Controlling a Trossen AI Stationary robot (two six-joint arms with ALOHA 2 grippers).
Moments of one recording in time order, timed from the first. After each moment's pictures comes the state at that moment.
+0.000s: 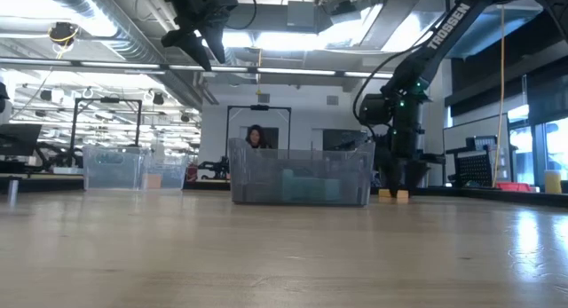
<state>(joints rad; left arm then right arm) 0.48 1.38 1.45 -0.99 -0.12 -0.42 -0.82 1.86 1.07 -0.62 0.05 0.44</state>
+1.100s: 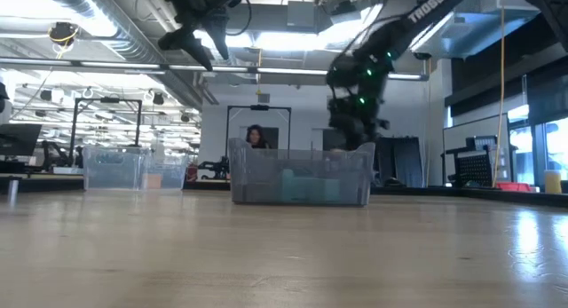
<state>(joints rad) 0.51 1.38 1.45 -0.99 0.02 -0.60 -0.65 1.87 1.40 -0.70 0.18 0.01</state>
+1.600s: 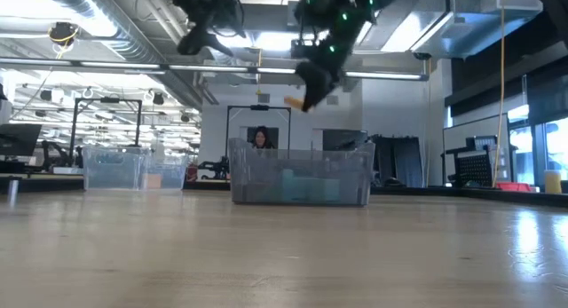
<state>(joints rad) 0.66 1.38 1.45 -0.79 0.40 -0.62 -0.38 1.86 1.66 -0.72 0.32 -0.16</state>
